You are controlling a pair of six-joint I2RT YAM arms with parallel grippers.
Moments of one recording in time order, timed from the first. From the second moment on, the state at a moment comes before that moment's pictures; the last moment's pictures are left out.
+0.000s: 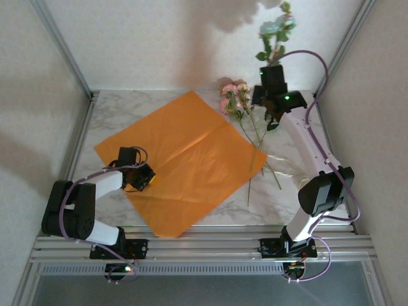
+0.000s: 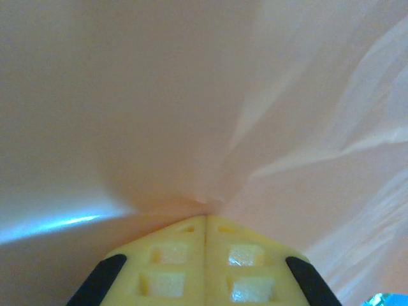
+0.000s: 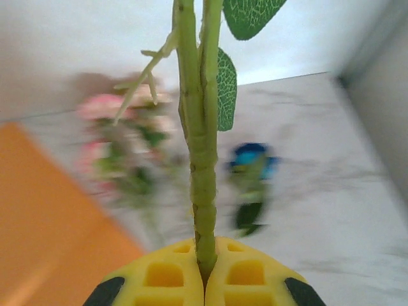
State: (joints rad) left arm -0.10 1.44 0.54 -0.18 0.33 -1.07; right arm 0.37 1.70 1.80 -0.77 0.24 0.33
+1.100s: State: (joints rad) left arm -0.17 1.32 0.39 -0.05 0.38 -1.32; right arm 0.33 1.98 1.81 -0.83 -0.10 0.42
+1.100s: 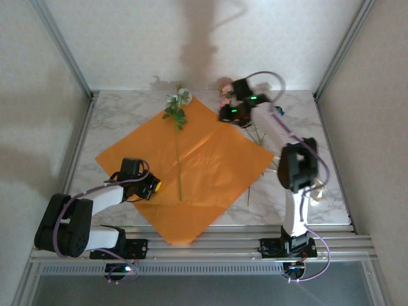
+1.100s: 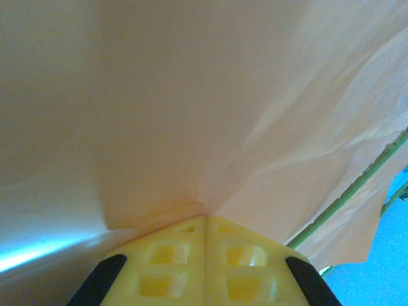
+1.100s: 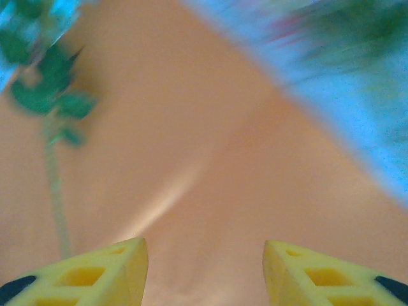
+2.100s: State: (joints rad) left arm -0.14 1.28 0.40 -0.15 0.38 -1.31; right arm 0.30 2.43 2.09 -0.95 0.18 0.14
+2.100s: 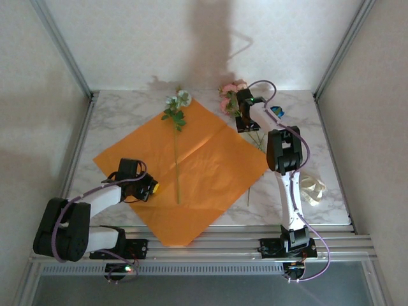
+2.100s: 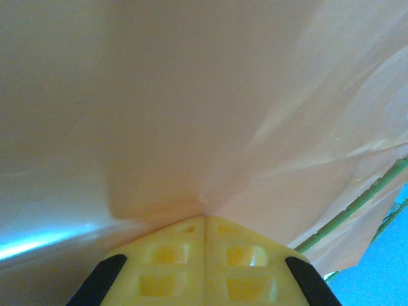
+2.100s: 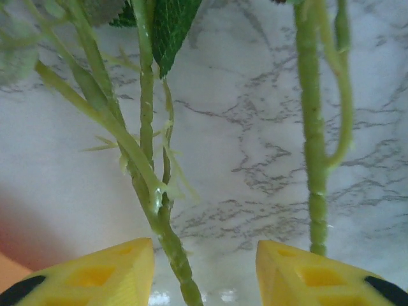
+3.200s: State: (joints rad) left arm -0.13 1.29 0.40 -0.15 0.38 -1.31; right arm 0.41 1.85 2.07 -0.75 0.15 0.28
